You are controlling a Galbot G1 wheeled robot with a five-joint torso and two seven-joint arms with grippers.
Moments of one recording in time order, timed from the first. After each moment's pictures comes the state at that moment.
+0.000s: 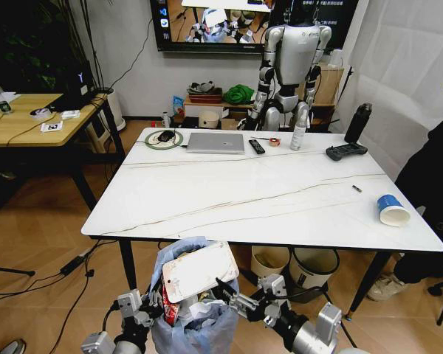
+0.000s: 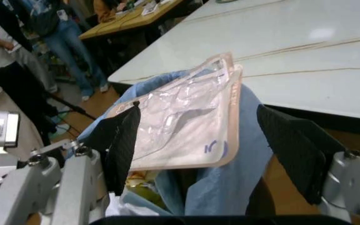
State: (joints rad) left arm 1.91 -1.44 -0.52 -2.23 -0.51 0.15 -0.03; right arm -1.60 0.85 0.11 2.33 0.70 -0.14 0.09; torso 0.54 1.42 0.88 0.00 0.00
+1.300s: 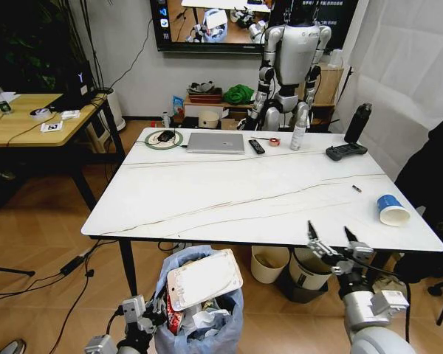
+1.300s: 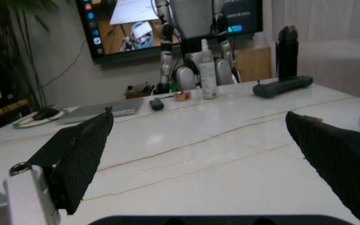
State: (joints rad) left arm 1.92 -1.38 -0.49 -2.20 -0.55 0.16 -0.04; right arm -1.67 1.32 0.63 2.10 0.40 0.17 0.06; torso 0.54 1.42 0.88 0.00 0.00
